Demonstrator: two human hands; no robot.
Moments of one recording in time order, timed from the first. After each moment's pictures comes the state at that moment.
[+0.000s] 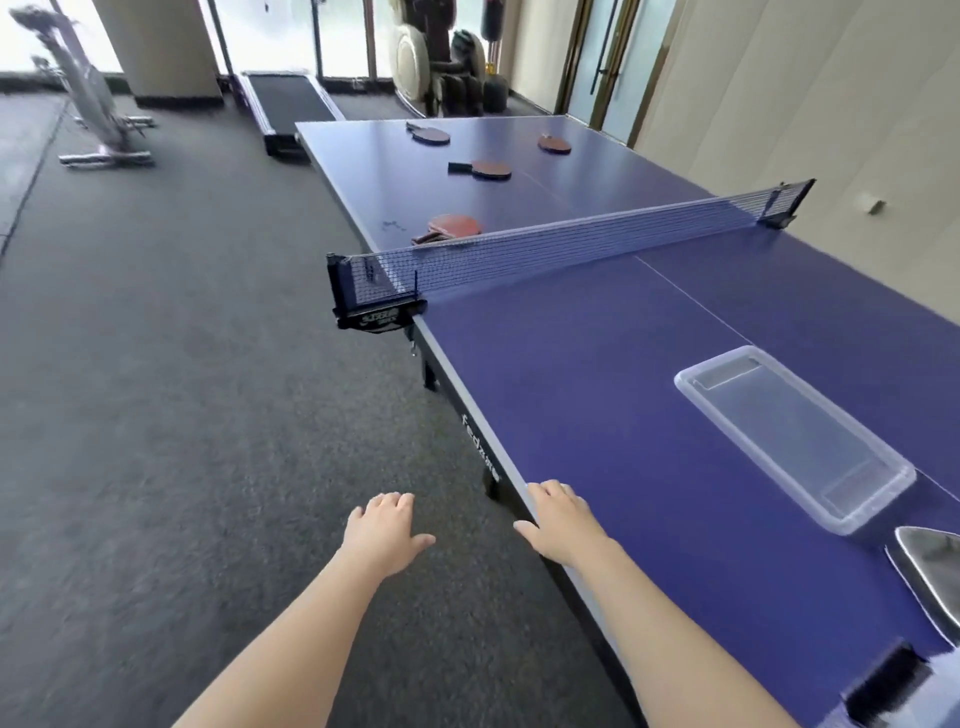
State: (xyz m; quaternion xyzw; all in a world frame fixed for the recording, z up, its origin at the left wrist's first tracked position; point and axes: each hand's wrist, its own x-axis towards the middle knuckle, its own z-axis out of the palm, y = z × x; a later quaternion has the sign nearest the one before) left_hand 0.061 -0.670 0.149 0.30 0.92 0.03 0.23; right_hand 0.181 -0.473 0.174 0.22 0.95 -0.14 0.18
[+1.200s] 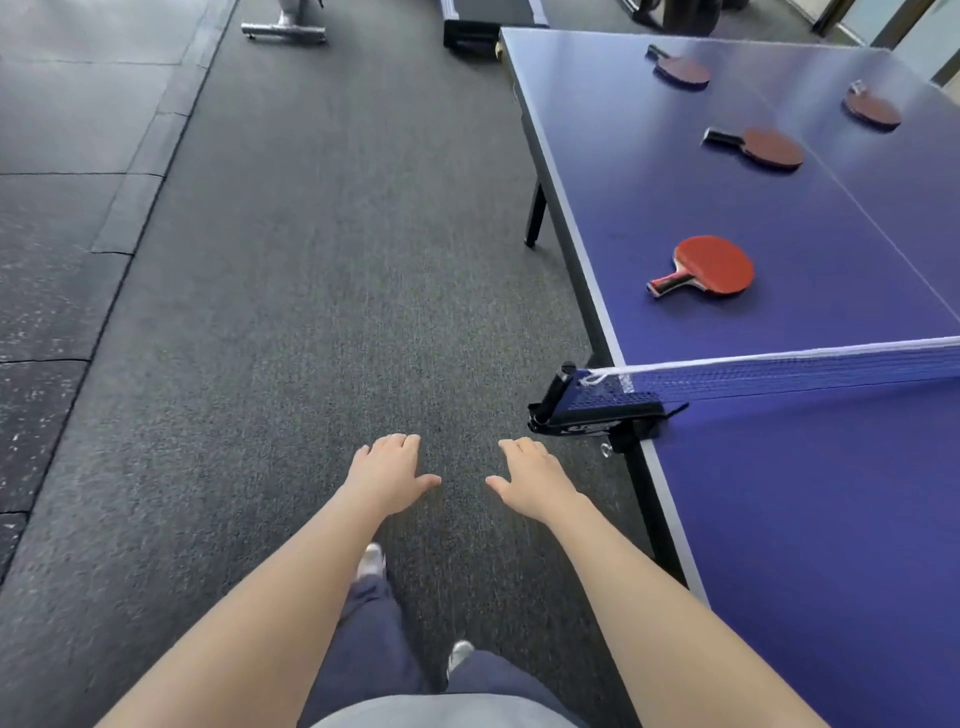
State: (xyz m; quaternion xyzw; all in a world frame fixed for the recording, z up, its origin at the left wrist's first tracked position) left_hand -0.421 -0.755 0.113 0.15 0.94 0.03 0.29; right_hand -0.372 -0.565 0.111 0.05 0.95 -0.15 0.27
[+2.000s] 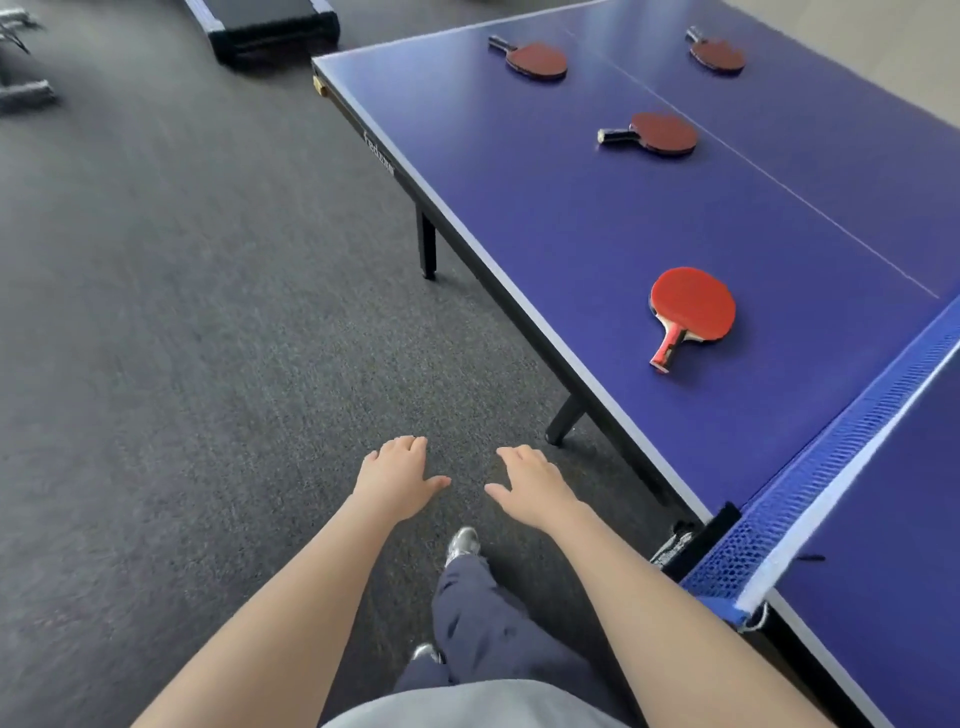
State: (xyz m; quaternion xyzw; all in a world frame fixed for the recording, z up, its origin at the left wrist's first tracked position) left_hand -0.796 -0.690 0.104 0.36 0.89 0.00 0.28; right_hand -0.671 -0.547 0.100 0.26 0.91 -0.23 0.24
